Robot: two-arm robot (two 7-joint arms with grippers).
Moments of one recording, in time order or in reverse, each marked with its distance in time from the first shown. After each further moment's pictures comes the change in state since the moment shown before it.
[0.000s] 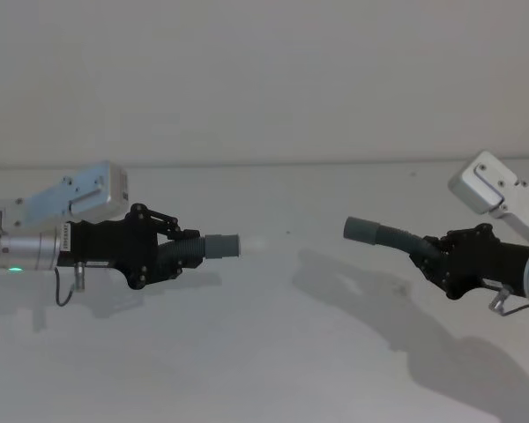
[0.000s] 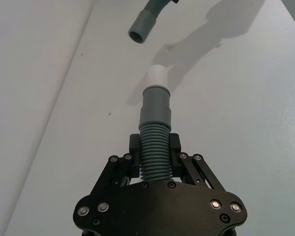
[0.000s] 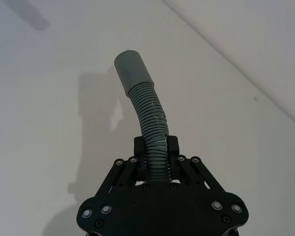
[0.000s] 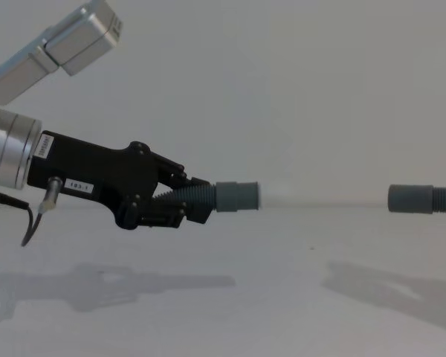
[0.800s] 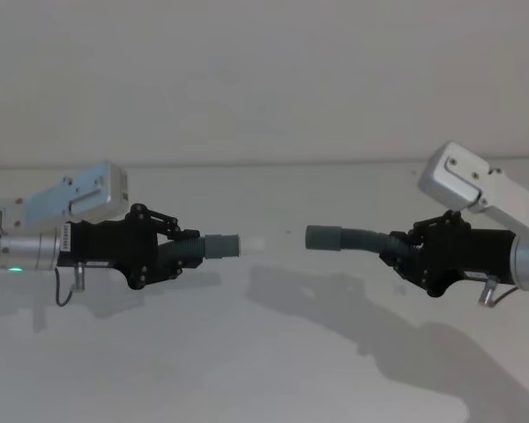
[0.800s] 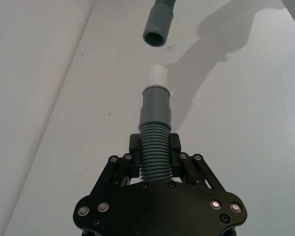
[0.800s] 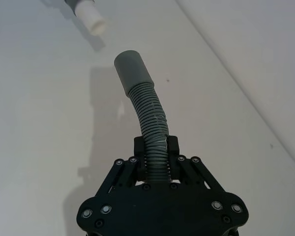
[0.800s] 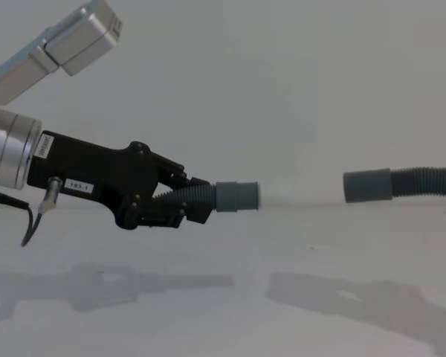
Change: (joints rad) left arm 0.000 0.000 0.000 0.000 0.000 0.000 0.000; right arm 0.113 0.064 -0.096 -0.056 -0.016 -0.029 0.145
